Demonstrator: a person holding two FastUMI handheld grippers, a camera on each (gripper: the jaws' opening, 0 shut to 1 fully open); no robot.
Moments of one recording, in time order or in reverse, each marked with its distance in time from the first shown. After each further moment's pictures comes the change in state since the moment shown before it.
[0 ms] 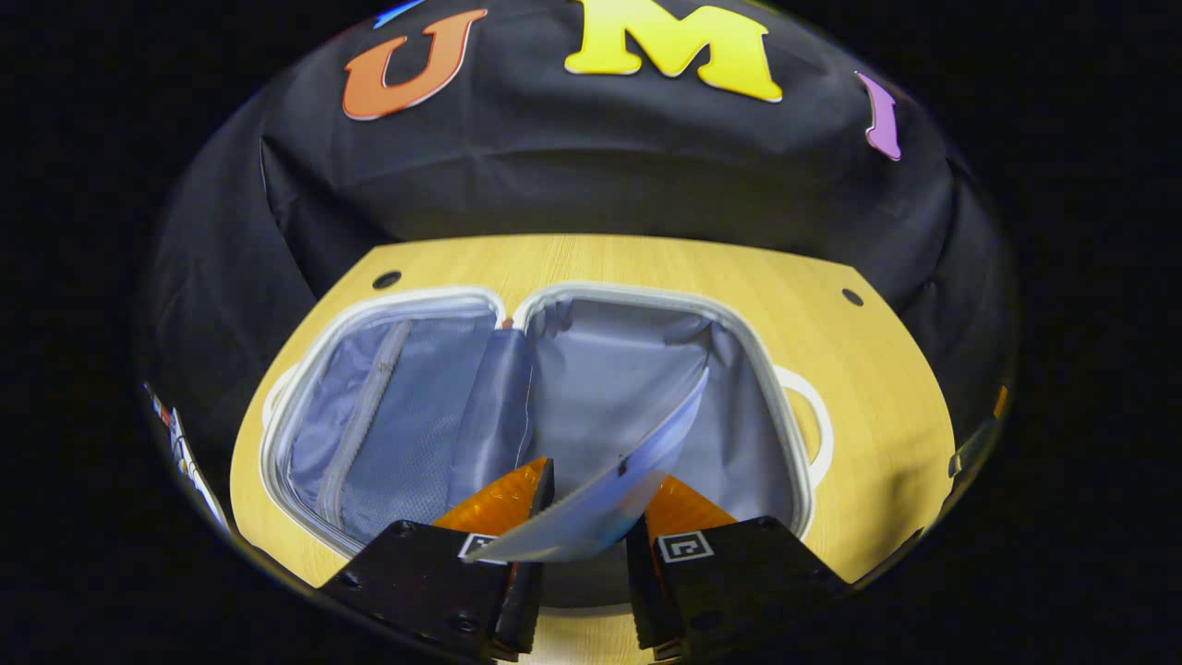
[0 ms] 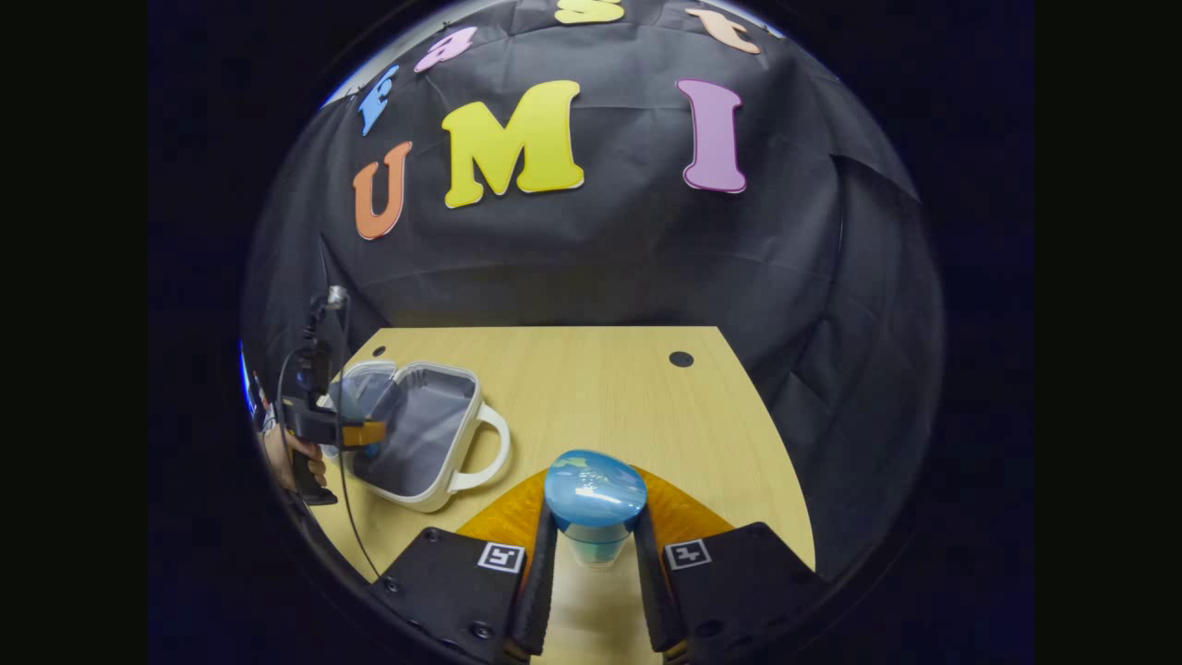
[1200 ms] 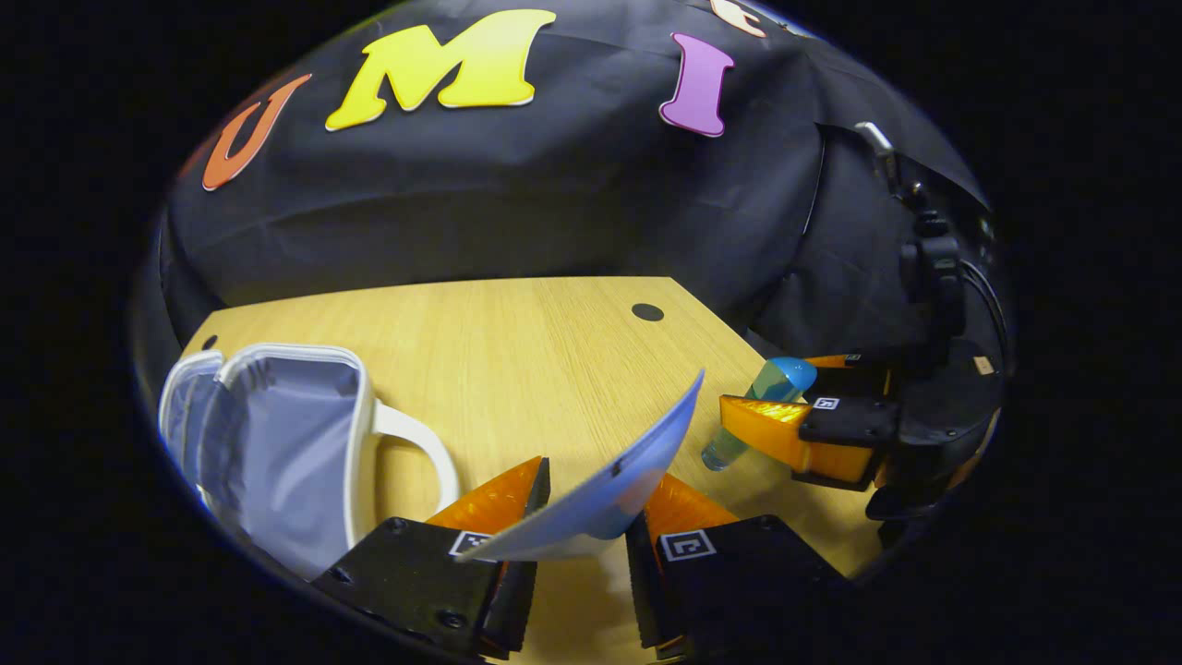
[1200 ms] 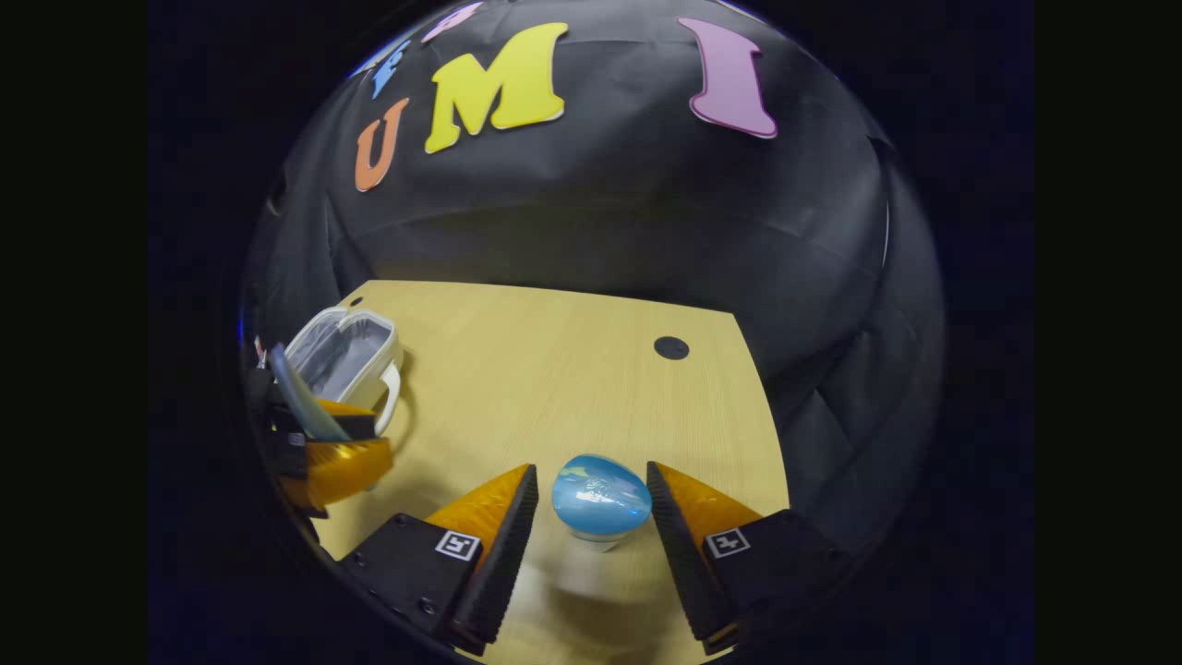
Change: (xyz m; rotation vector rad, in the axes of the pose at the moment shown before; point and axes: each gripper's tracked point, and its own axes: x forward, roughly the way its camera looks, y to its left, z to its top) left arm -0.043 -0.283 0.032 0.148 -0.291 -0.291; right arm 0.163 -0.119 -0.016 -0.103 0.083 0.097
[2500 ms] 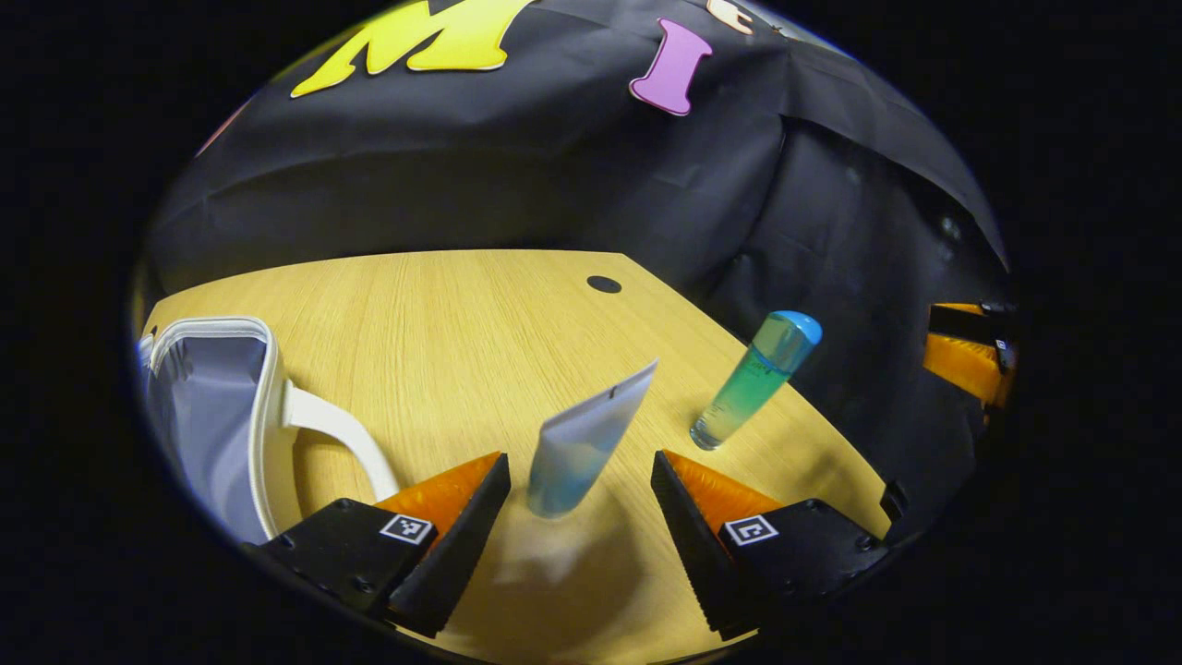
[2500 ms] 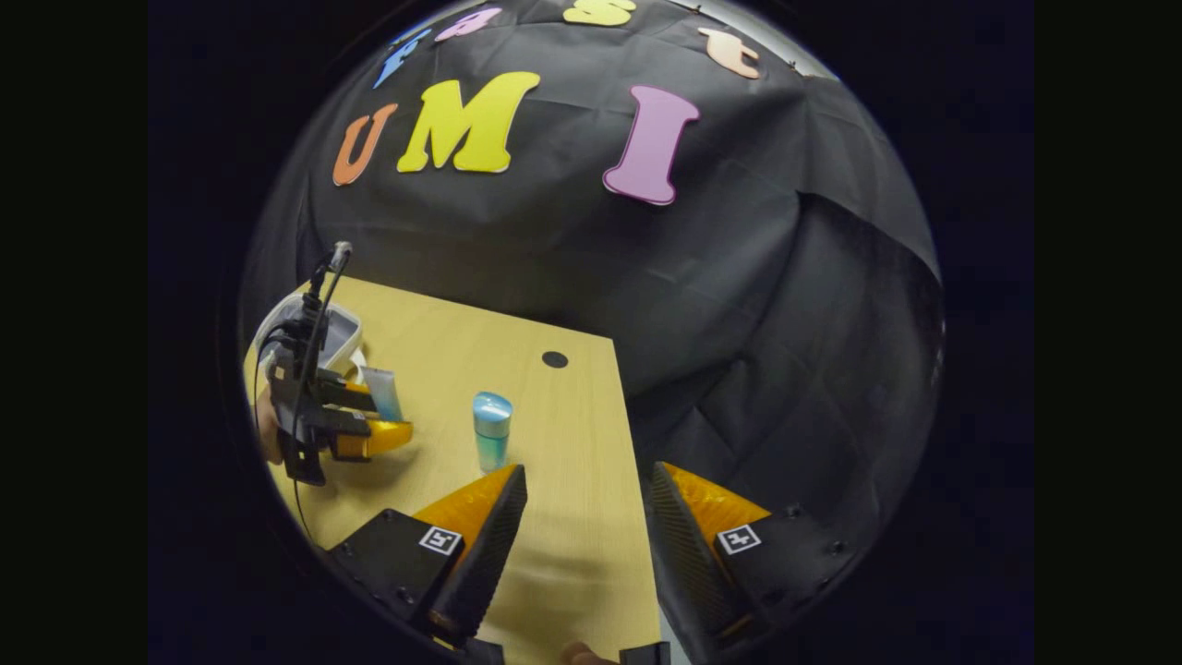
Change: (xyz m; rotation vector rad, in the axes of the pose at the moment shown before) left arm 0.079 -0.021 -0.050 0.010 0.070 -0.246; right arm -0.165 -0.071 -0.004 -0.099 -0.086 -0.315
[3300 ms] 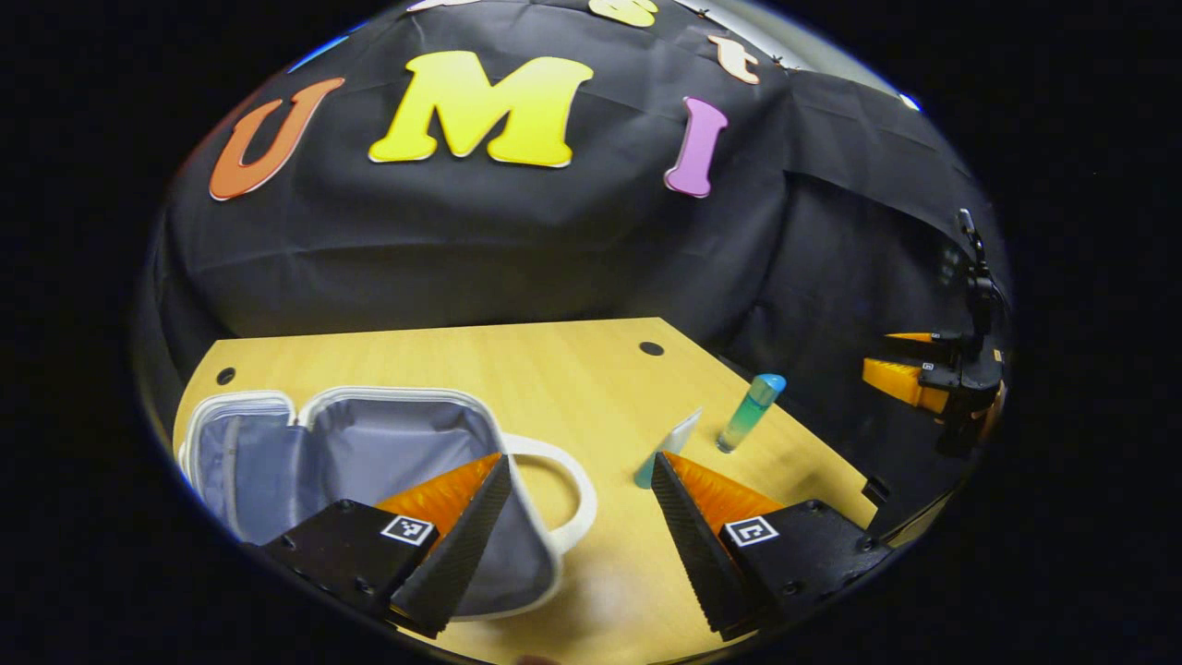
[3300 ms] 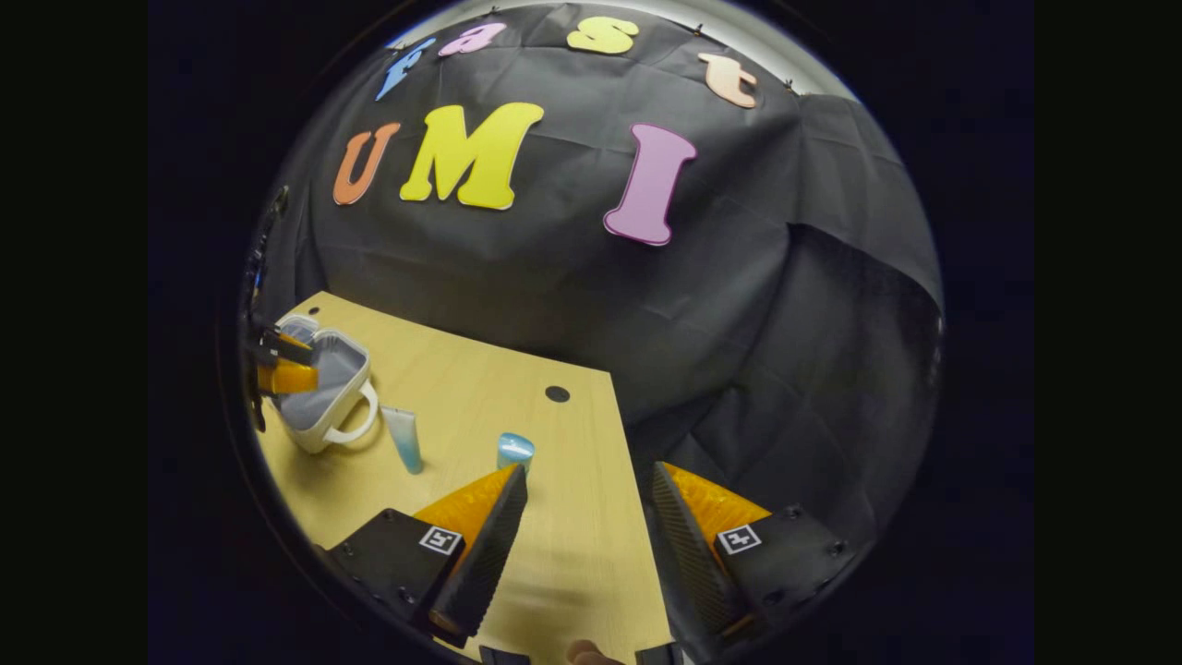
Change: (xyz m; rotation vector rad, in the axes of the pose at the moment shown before) left arm -0.156 0.061 0.049 0.048 -0.129 0.001; right arm -0.037 0.016 0.037 0.008 -0.103 -0.052
